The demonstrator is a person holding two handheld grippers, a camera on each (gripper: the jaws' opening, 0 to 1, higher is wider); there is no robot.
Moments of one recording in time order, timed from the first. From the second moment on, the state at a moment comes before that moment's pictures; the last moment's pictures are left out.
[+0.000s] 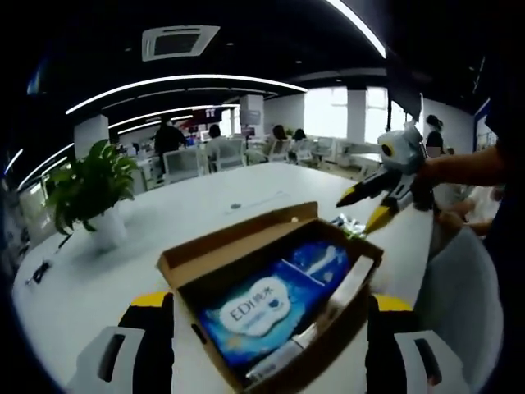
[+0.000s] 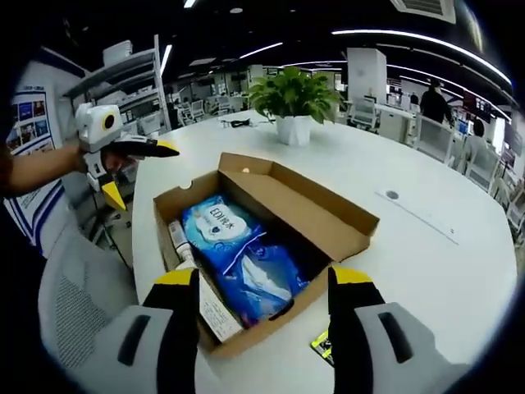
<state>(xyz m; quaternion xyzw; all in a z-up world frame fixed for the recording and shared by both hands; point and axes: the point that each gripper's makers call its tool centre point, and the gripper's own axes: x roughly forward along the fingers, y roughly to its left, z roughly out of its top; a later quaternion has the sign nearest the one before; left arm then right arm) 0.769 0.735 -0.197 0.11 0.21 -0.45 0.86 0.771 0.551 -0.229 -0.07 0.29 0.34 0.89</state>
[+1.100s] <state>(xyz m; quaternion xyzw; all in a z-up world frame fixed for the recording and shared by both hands) 0.769 0.759 -0.204 0.10 0.21 -0.43 0.87 0.822 0.615 -0.284 -0.05 0.35 0.38 0.86</state>
